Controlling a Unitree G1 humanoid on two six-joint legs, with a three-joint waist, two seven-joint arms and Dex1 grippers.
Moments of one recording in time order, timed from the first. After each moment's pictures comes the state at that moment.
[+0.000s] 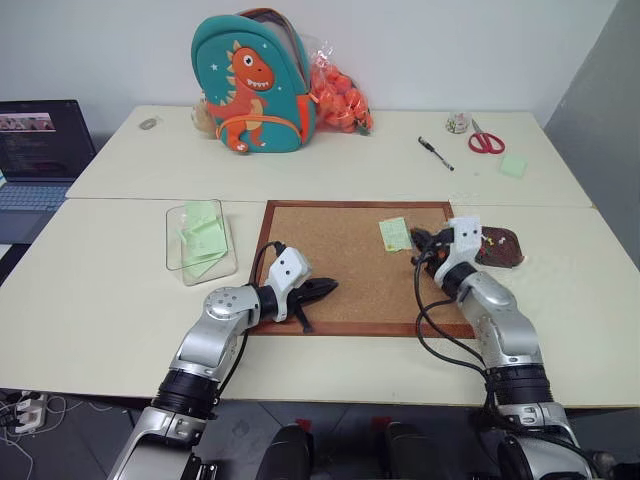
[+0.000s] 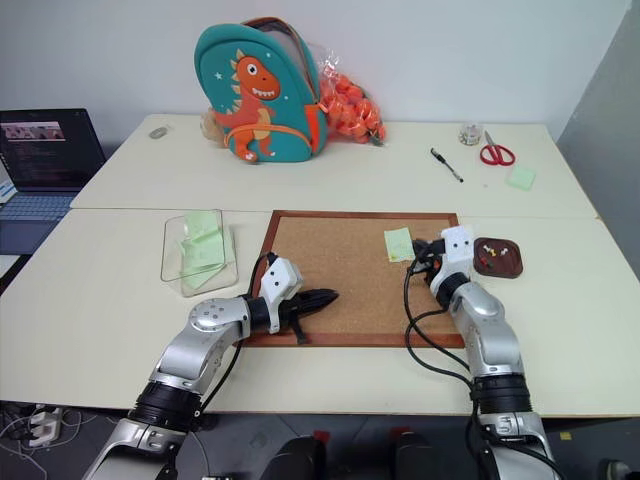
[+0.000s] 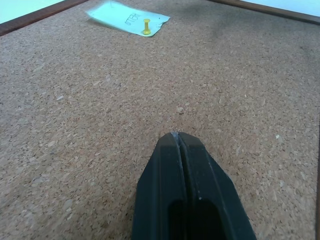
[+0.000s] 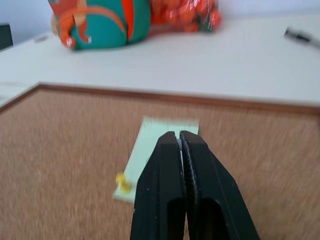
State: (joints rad) left arm -0.37 0.40 -0.17 0.15 -0.17 0.24 -0.91; right arm -0.42 -0.21 -0.08 0.09 0.25 0.26 0.37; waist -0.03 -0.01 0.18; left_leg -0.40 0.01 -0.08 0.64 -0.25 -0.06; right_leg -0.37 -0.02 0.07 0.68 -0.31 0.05
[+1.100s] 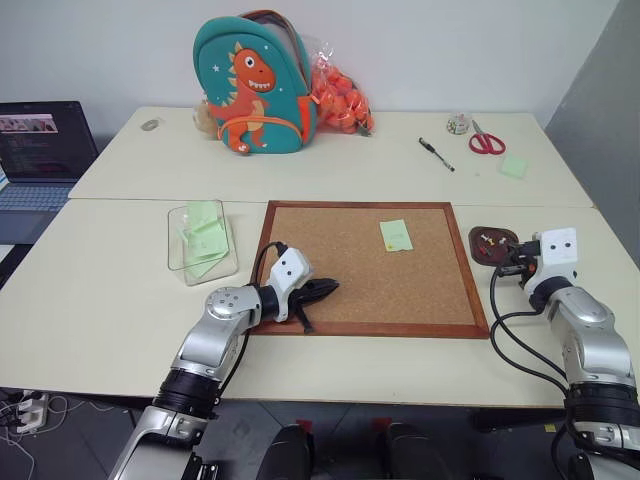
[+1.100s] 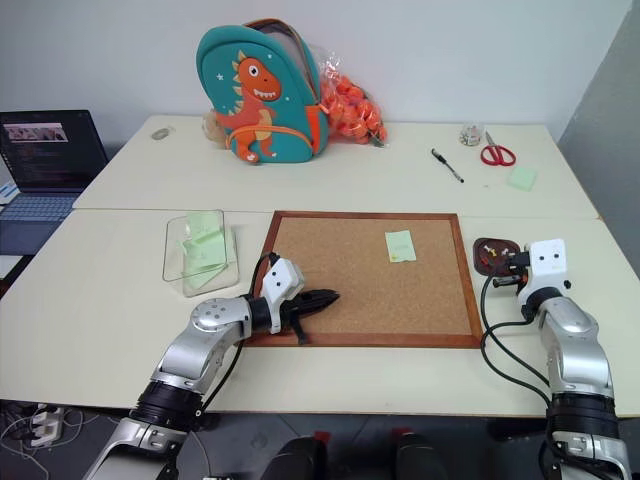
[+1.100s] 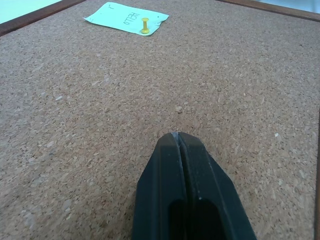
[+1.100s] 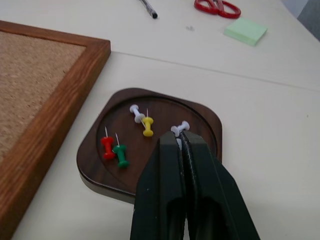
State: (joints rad) left arm -0.38 0.39 -0.17 0.15 -0.16 0.23 -0.91; right arm -0.30 -0.50 -0.25 0.18 0.17 0.31 0.32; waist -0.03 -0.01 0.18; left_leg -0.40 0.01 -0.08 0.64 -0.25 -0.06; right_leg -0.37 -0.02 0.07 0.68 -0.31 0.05
